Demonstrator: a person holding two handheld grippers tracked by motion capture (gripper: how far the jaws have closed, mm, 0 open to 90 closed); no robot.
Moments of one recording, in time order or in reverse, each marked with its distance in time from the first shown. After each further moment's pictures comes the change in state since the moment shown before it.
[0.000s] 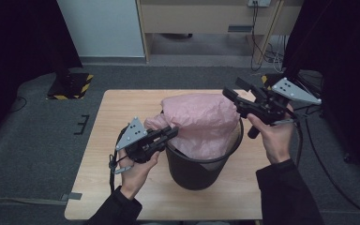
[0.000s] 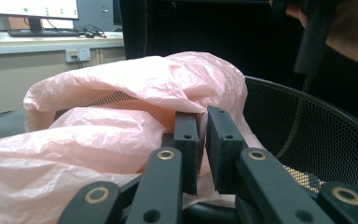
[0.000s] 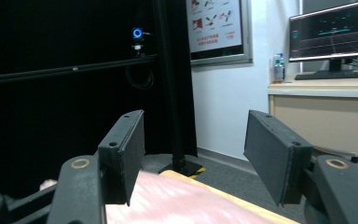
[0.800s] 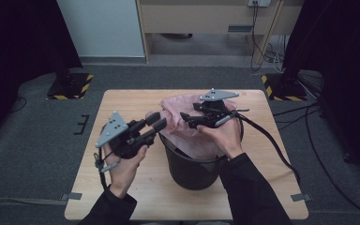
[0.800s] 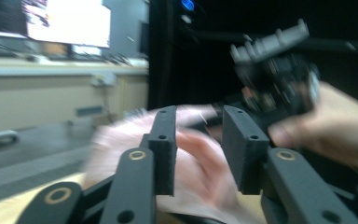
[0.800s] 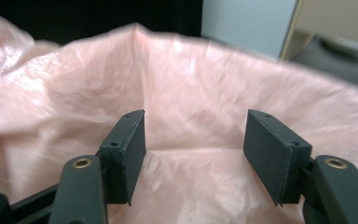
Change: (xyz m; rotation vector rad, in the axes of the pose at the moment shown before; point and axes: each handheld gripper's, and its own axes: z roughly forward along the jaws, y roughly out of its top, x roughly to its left) left arm 0.018 0.021 -0.032 -0.142 0.102 -0.063; right arm 0.039 -0.073 0.092 0.537 -0.006 -0.066
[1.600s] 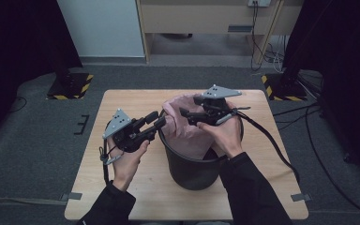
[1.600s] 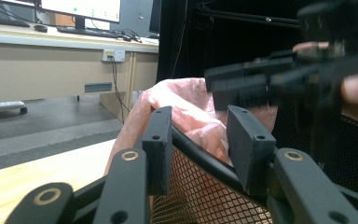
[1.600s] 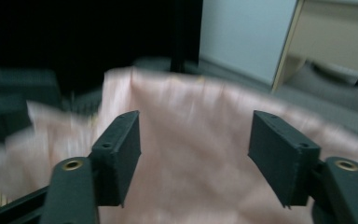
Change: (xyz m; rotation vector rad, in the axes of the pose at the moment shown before) left arm 0.020 -0.027 0.020 0.096 0.042 -0.051; right arm 0.000 0.011 -0.006 -0.105 -0.013 -0.019
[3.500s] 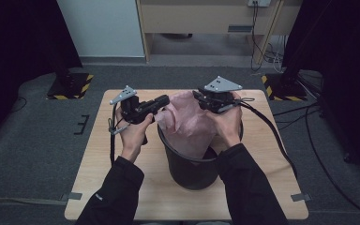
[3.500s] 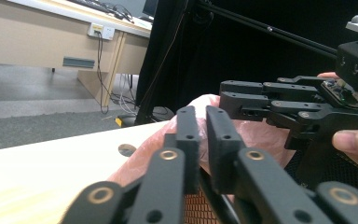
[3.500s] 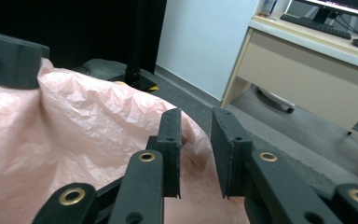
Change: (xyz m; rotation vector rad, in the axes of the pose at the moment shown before) left arm 0.043 0.022 0.055 0.049 -0.070 -0.184; right arm -0.032 0.003 0.013 -0.036 -0.171 -0.176
